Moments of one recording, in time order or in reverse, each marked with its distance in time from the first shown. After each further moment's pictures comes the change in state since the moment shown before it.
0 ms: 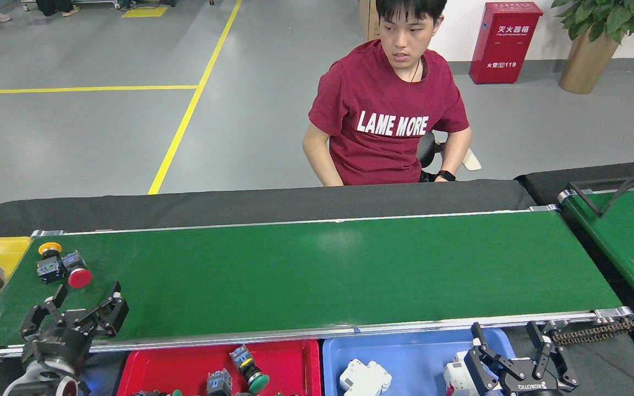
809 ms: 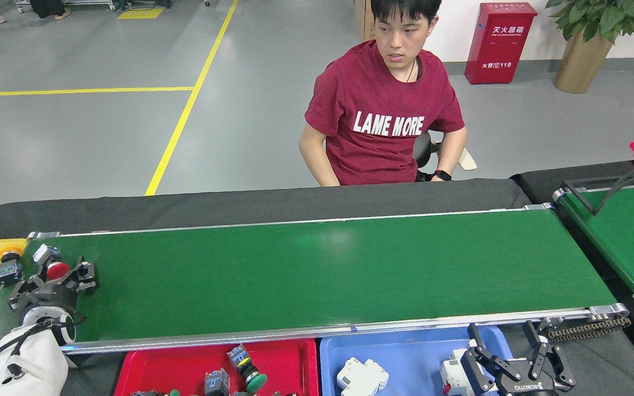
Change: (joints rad) left arm -0.391 0.086 -0.113 0.674 0.004 0.257 0.180; right arm 0.000 0.005 0.012 0.000 0.028 0.003 0.000
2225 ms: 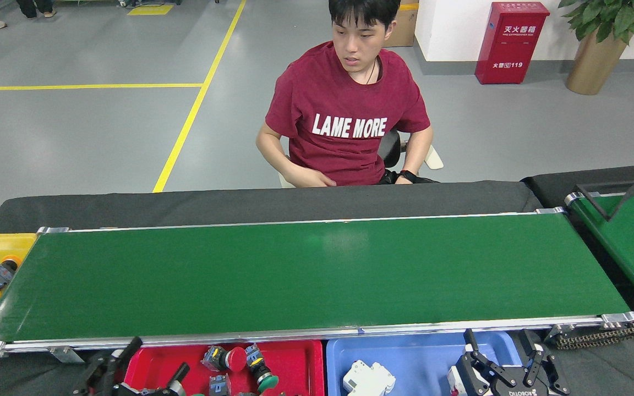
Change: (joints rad) left arm 0.921 -0.298 0.170 -1.293 0.128 -0.599 -0.044; right arm 0.018 0.052 -0.022 -0.003 0.002 0.002 0.000
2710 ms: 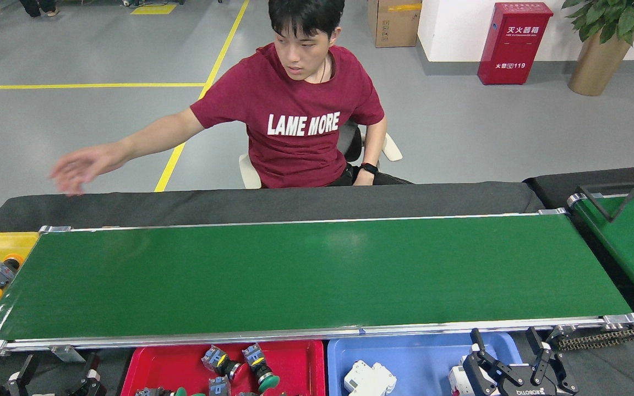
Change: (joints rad) left arm -0.002 0.043 0.065 0.075 0.003 0.150 -0.001; right arm 0.000 -0.033 -0.013 0.000 0.000 0.003 0.005
